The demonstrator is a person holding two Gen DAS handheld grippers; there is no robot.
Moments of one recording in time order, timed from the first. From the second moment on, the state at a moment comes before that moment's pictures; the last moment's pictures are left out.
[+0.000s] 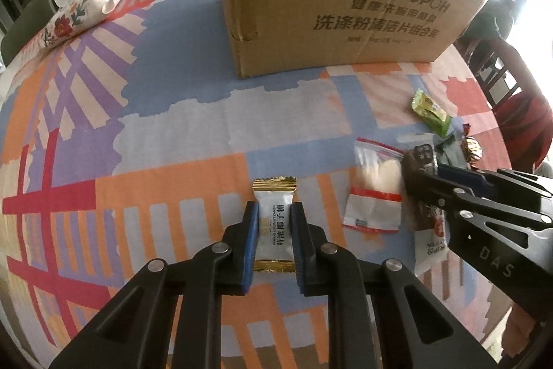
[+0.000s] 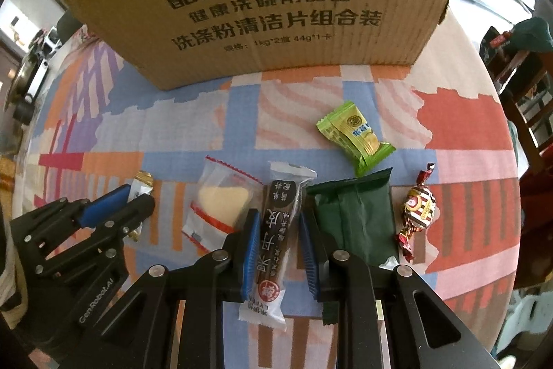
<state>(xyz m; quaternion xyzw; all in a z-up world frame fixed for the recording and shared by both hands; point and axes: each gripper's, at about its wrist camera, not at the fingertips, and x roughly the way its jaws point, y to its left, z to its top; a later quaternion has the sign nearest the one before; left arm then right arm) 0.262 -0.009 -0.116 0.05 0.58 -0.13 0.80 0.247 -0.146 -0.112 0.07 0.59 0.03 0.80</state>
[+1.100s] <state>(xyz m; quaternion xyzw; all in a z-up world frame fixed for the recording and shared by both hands) 0.219 -0.024 0.030 0.01 0.41 -0.19 0.89 0.200 -0.172 0.035 0.08 0.43 0.10 0.90</state>
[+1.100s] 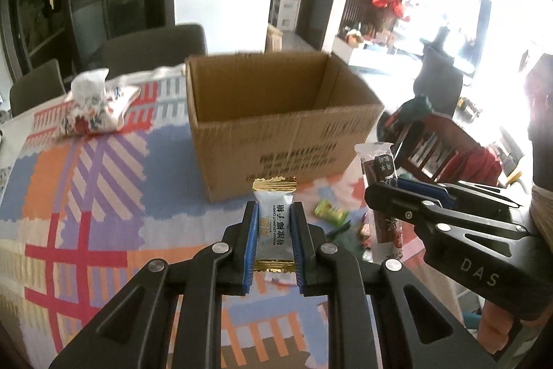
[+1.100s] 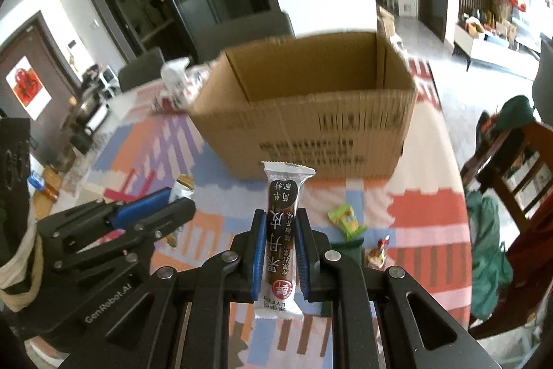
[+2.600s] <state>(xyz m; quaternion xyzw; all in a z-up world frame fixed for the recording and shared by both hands) 0.369 -0.054 0.071 0.04 0.42 -0.11 0.90 0.346 -0.201 0.083 0.05 0.37 0.07 0.93</state>
